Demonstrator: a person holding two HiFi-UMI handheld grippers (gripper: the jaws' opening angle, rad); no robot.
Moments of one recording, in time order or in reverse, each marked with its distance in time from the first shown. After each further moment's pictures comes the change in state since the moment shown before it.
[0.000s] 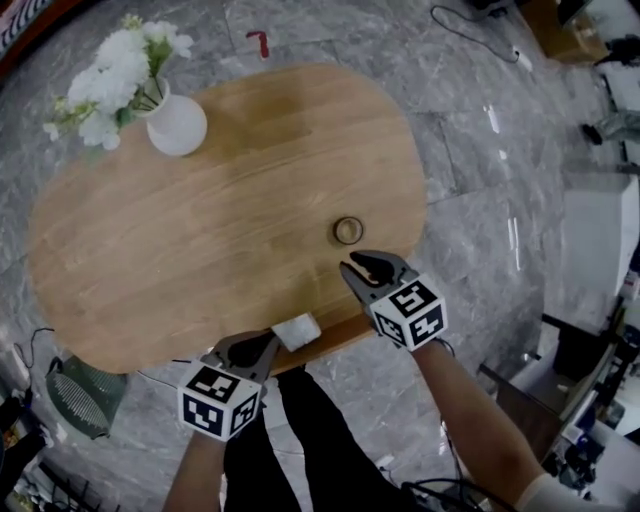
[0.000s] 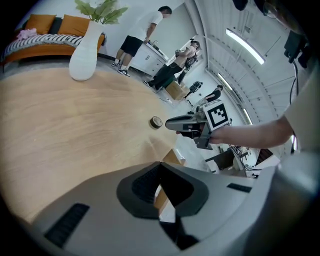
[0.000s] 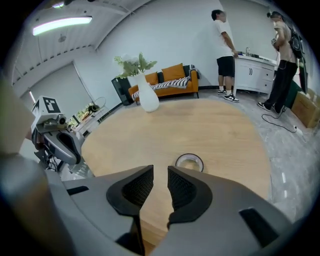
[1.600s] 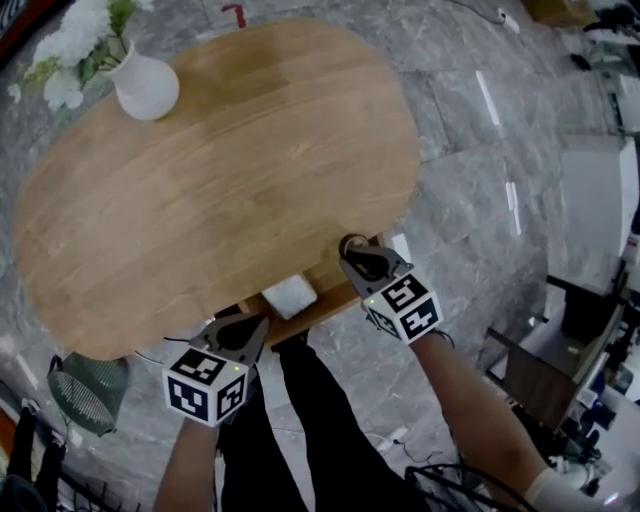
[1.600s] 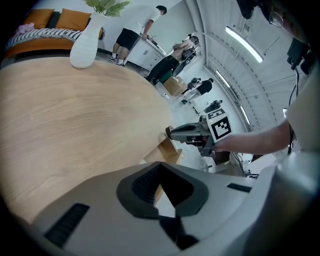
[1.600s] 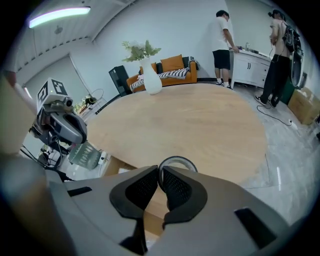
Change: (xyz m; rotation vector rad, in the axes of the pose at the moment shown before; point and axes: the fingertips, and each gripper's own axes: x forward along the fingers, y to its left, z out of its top) left arm 0.005 -0.003 -0.045 0.005 0.044 -0.035; right arm -0.014 0.031 -0.090 0.011 0.095 -0.036
